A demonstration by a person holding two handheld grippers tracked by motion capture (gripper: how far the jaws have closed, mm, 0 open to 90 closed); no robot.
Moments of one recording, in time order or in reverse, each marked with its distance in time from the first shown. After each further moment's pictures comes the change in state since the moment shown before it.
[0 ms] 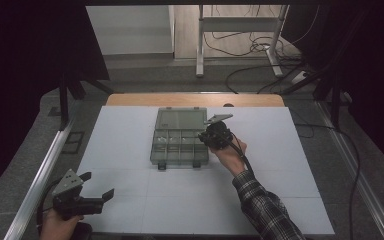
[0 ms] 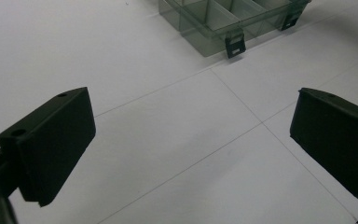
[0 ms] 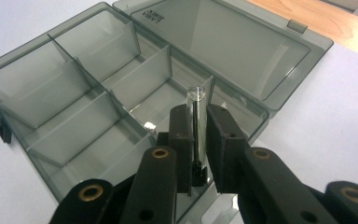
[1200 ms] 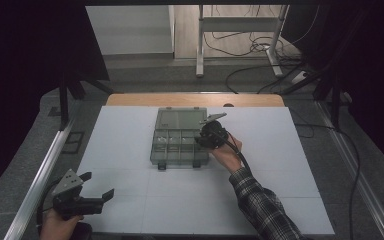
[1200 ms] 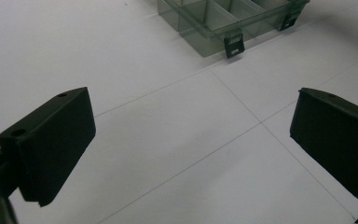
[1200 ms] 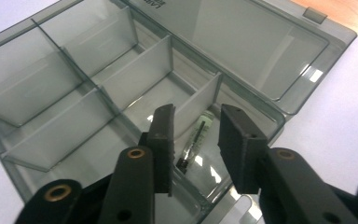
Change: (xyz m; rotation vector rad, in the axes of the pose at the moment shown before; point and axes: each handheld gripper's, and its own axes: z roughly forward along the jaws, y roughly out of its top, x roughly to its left) left arm 0.000 0.000 0.000 -0.001 -0.004 0.001; right arm -0.001 0.003 0.019 0.055 0.005 -0.023
